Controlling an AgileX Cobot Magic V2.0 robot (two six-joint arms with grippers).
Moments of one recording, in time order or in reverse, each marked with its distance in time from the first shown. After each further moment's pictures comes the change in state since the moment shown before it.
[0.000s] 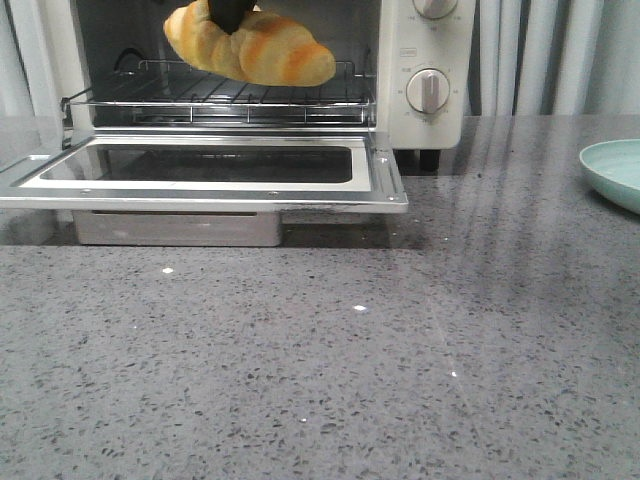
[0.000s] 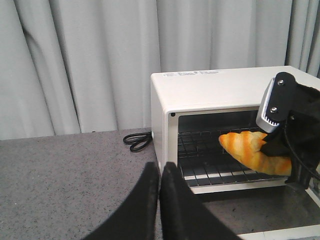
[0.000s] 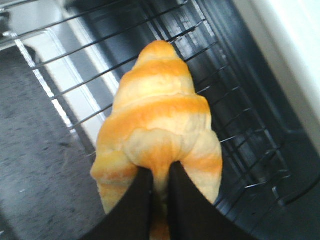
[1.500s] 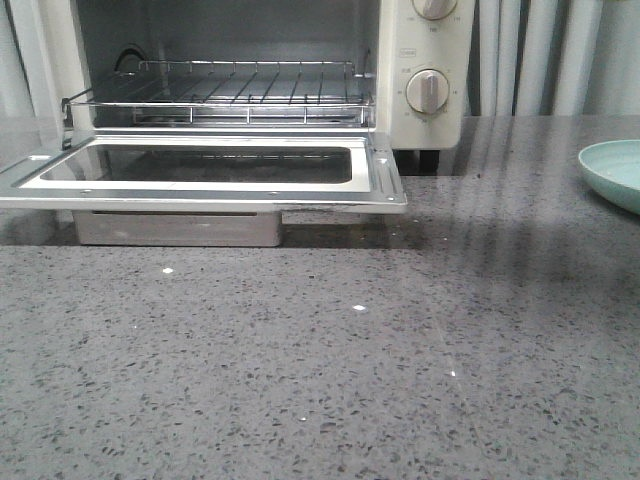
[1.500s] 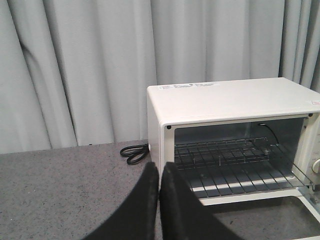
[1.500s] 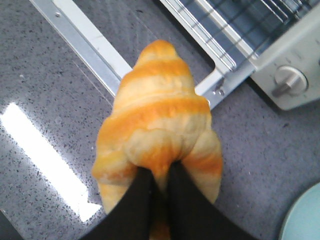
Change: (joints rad) left arm 0.000 0.000 0.000 0.004 -0.046 0.001; right arm -0.034 -0.635 0.498 0.349 0.188 0.016
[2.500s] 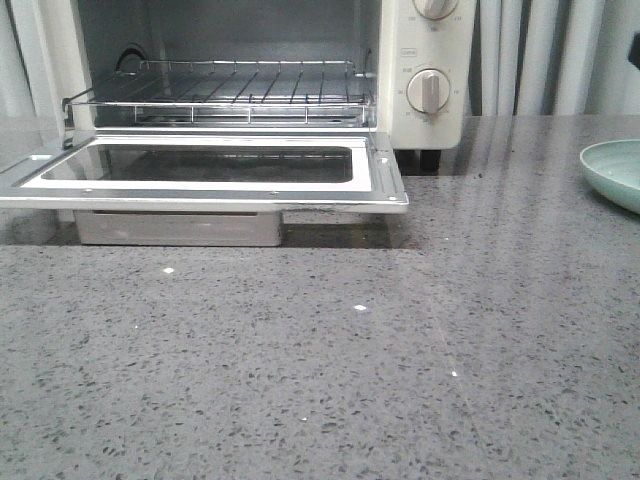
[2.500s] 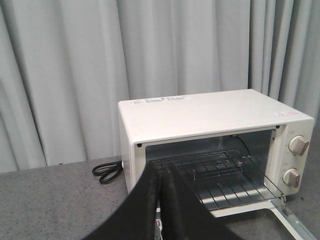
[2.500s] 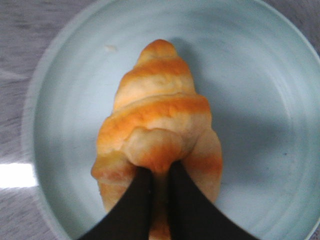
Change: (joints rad) left arm 0.000 0.051 0.000 -0.090 -0.120 0.057; right arm -0.739 0.225 0.189 -0.008 -0.121 0.175
